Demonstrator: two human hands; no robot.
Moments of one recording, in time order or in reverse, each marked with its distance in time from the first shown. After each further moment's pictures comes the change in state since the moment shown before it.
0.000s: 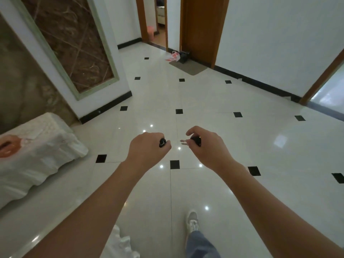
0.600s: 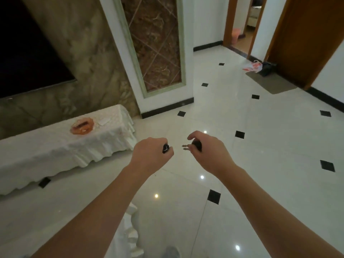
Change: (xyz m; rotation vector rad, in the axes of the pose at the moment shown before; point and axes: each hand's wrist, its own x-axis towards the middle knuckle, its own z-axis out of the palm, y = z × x) left_hand 0.137 -0.126 -0.021 0.214 0.060 -0.401; right_hand 0.258 -0.050 0.088 0.072 -0.313 -0.391
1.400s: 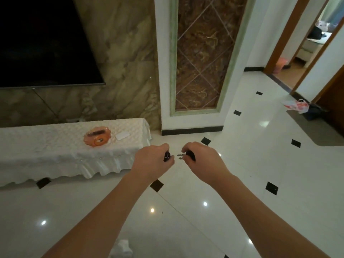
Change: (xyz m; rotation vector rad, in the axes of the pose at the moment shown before) left_hand 0.241 -0.228 0.032 -0.030 0.035 -0.207; right_hand 0.352 -0.069 0.124 -0.188 -0.190 -0.293
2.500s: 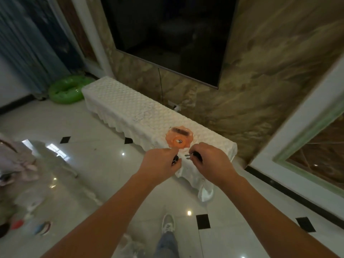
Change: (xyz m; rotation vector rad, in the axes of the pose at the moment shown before) left_hand 0.129 -0.283 0.000 0.154 0.155 -0.544; right_hand 0.392 -0.119 0.183 0.092 -0.358 -0.660
